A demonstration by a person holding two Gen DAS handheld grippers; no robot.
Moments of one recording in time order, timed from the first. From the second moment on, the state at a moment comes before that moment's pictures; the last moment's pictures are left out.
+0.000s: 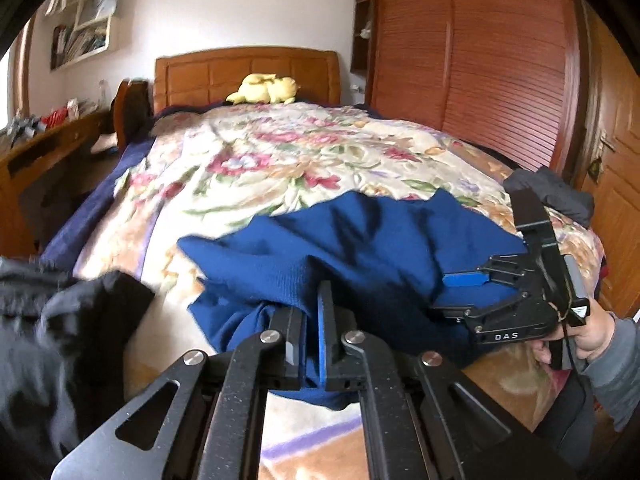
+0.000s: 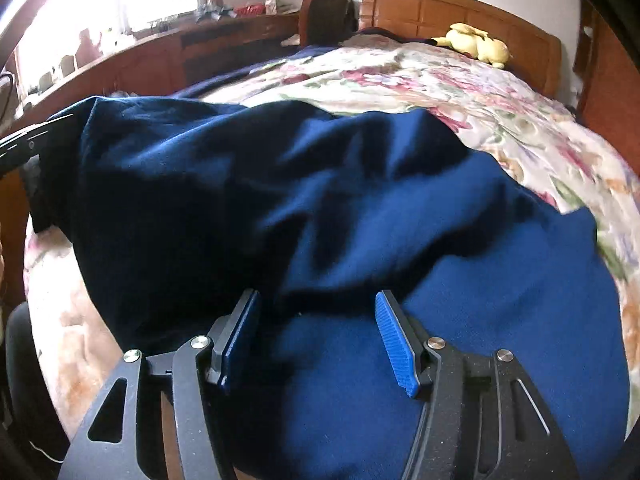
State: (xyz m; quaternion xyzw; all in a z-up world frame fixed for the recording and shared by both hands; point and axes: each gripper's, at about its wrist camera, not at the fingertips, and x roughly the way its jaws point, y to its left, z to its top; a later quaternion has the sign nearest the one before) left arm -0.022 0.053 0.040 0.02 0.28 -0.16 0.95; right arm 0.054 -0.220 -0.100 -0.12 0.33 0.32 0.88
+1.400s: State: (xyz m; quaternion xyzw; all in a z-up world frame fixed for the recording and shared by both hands) left arm -0.030 -0.095 0.125 0.12 0.24 -0.25 0.93; right arm -0.025 -0.362 -0.021 0.00 0.22 0.22 0.95
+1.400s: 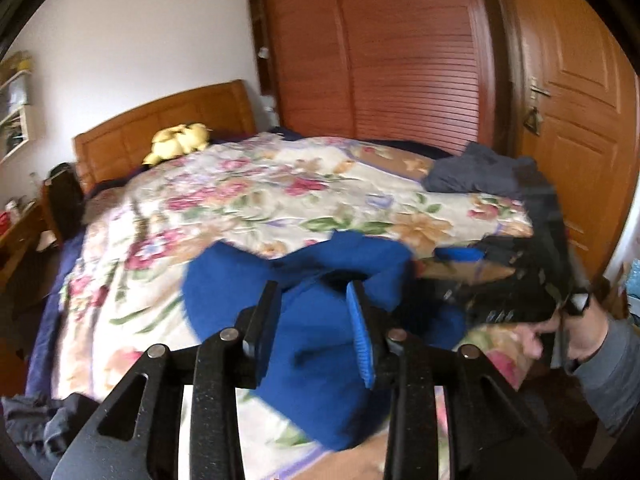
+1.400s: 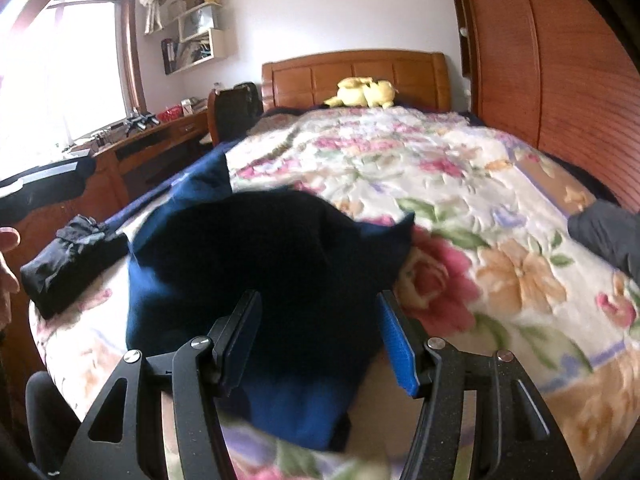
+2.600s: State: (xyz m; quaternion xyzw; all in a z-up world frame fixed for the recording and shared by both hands) left arm -0.013 0.041 0.024 0.01 0.28 -0.20 0.94; right arm 0.093 -0.186 0.063 -0.24 0.33 0.26 0.88
